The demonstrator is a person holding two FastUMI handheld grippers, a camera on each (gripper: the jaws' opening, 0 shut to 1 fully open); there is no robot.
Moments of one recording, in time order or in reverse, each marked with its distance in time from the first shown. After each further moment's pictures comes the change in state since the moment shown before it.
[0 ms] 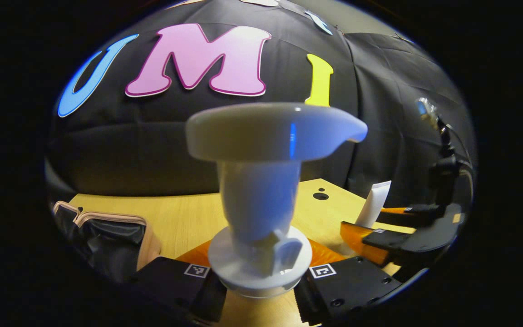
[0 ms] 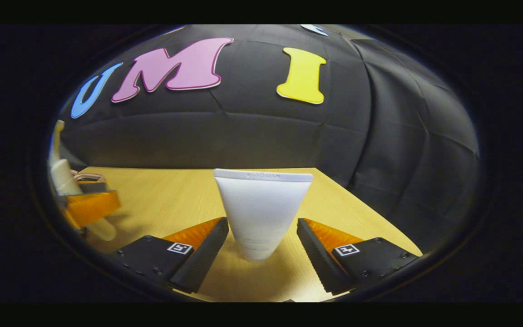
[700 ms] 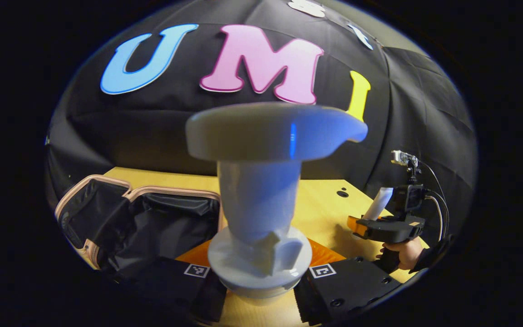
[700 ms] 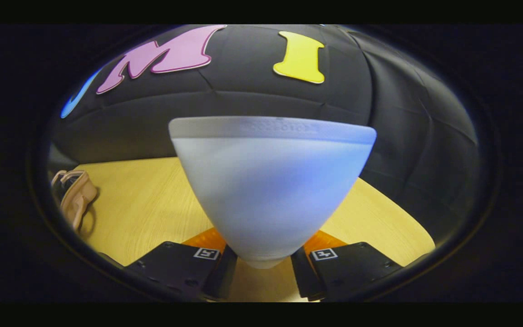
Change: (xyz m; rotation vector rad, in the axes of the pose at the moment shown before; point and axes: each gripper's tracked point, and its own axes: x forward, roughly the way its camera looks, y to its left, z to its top) left arm -0.113 0.090 -0.008 -0.166 0.058 0.175; right arm 0.025 0.011 -0.024 0.005 0.090 -0.004
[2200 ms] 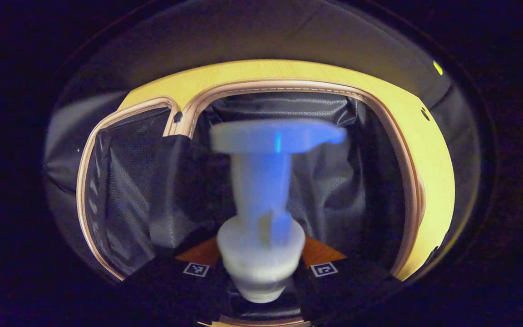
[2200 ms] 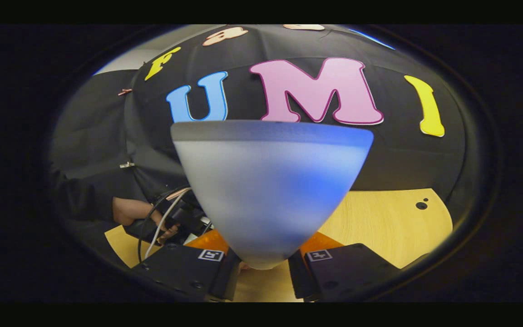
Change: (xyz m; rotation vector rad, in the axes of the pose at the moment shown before) left arm 0.042 0.216 -0.077 0.062 0.827 0.205; right arm -0.220 0.284 0.103 -0.048 -0.100 0.674
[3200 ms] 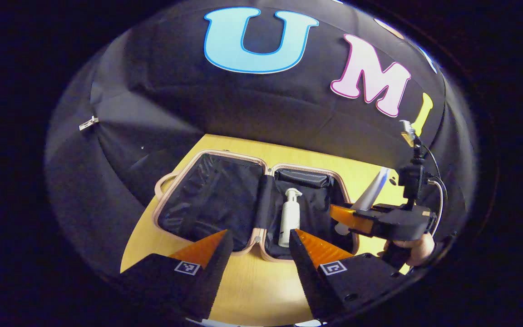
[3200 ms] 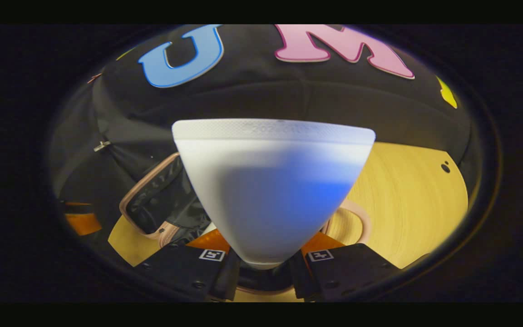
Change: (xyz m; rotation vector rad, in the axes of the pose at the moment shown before) left arm -0.228 0.086 -0.100 -0.203 -0.494 0.009; right arm 0.106 0.071 -0.116 0.109 0.415 -0.100
